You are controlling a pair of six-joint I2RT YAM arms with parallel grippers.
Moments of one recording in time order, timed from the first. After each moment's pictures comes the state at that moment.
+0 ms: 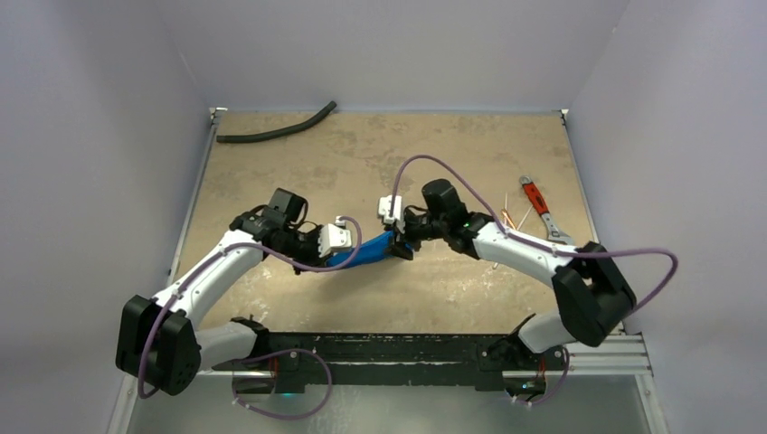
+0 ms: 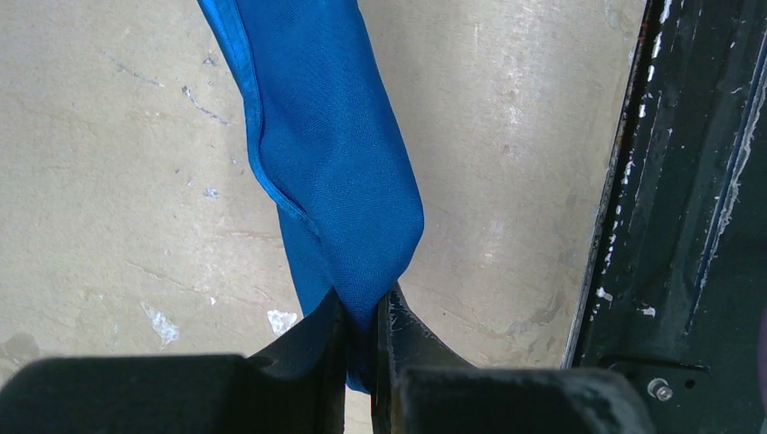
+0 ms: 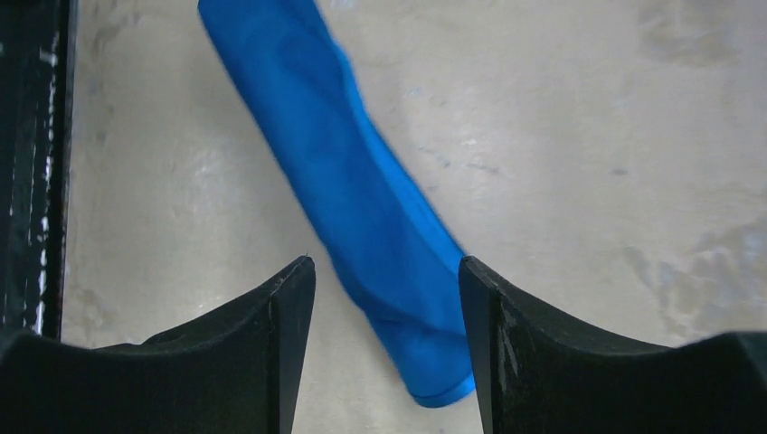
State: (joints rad) left arm -0.40 1.18 0.80 -0.81 0.57 0.89; right arm 0.67 1.42 0.85 0.00 -0.65 -0.49
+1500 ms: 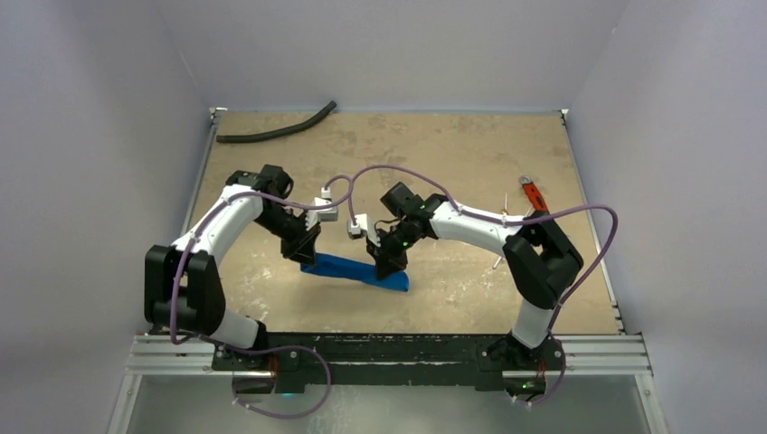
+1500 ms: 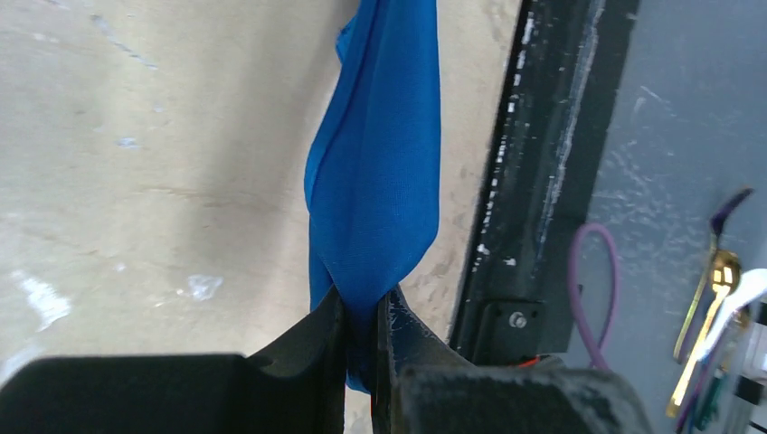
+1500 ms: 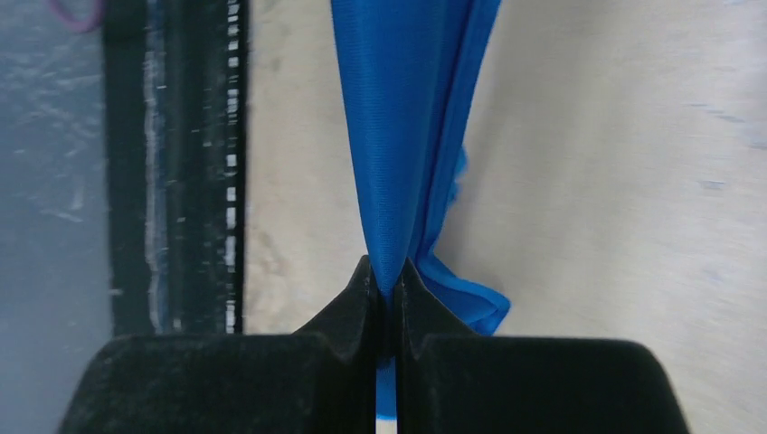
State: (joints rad) left arm -0.18 1.46 1.09 -1.23 0.75 1.02; right arm 0.79 1.77 1.22 -0.60 -0.74 -0.56
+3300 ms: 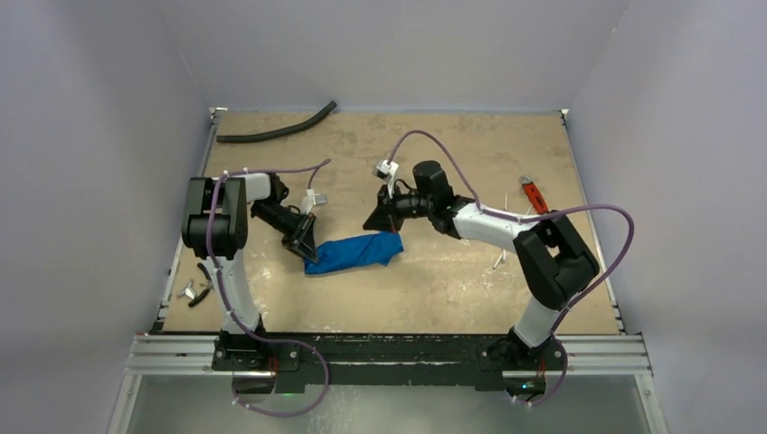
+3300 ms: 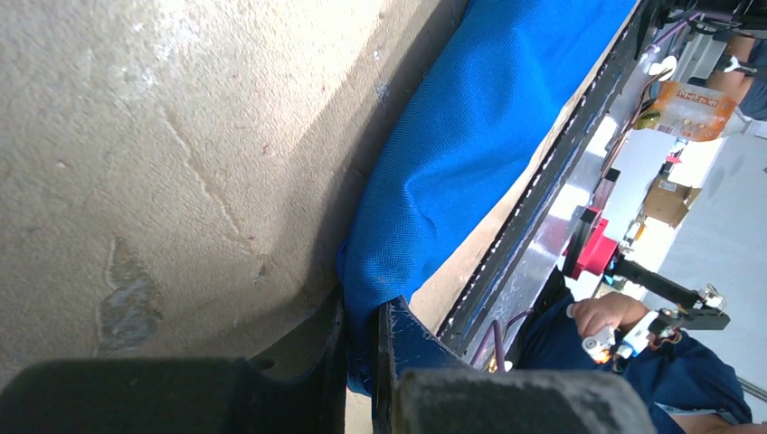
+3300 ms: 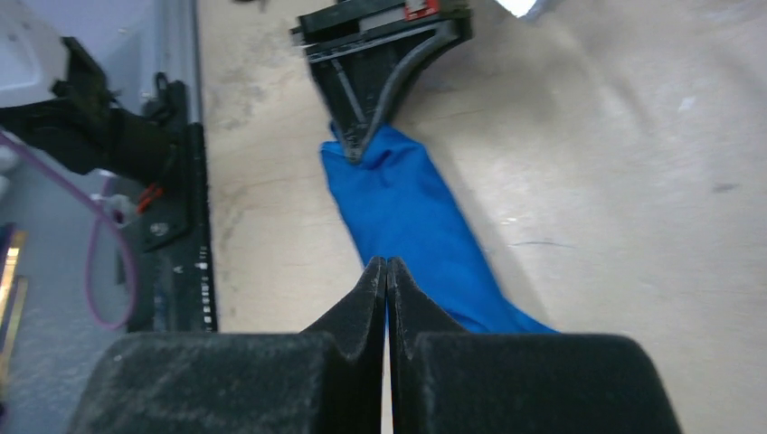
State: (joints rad) left arm -0.01 2.06 1.20 -1.07 0.80 0.59; right arm 0.62 1.71 1.05 0.15 -0.77 0.07
